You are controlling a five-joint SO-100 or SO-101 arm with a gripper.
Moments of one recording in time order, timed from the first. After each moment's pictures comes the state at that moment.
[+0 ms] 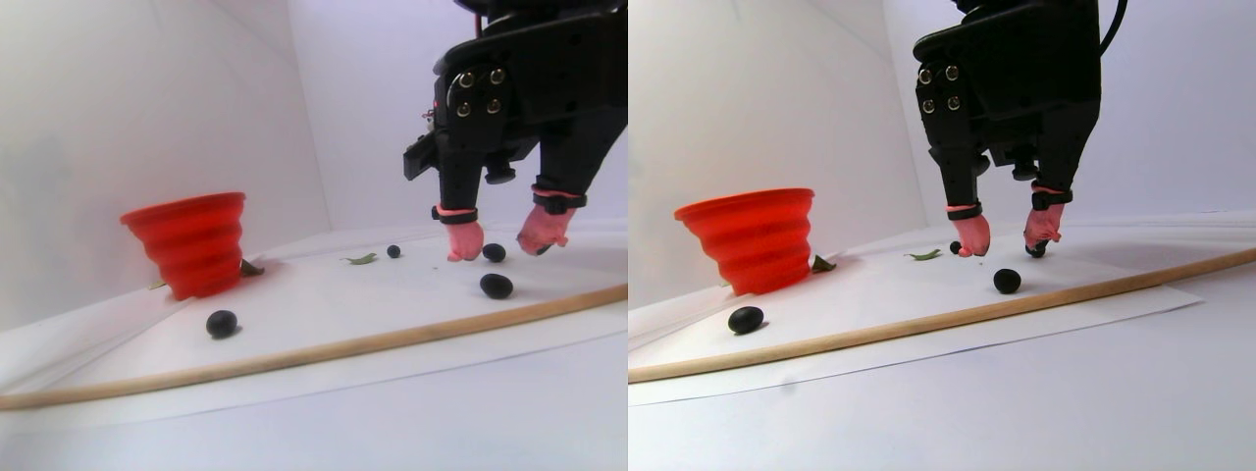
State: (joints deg) arm 33.9 101.8 141.6 8.6 -106.9
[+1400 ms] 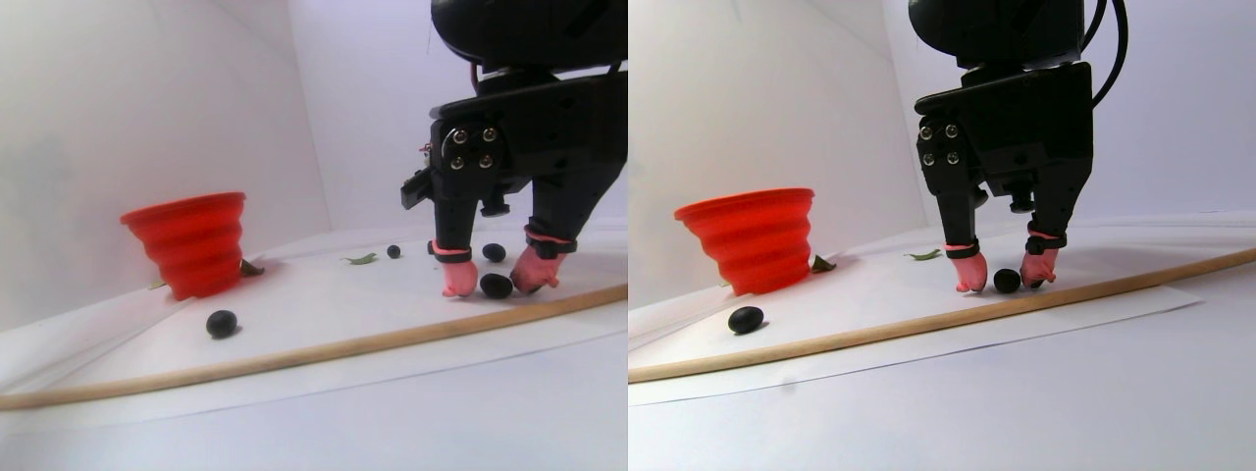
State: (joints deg) arm 32.9 90.8 139.0 1.2 -106.0
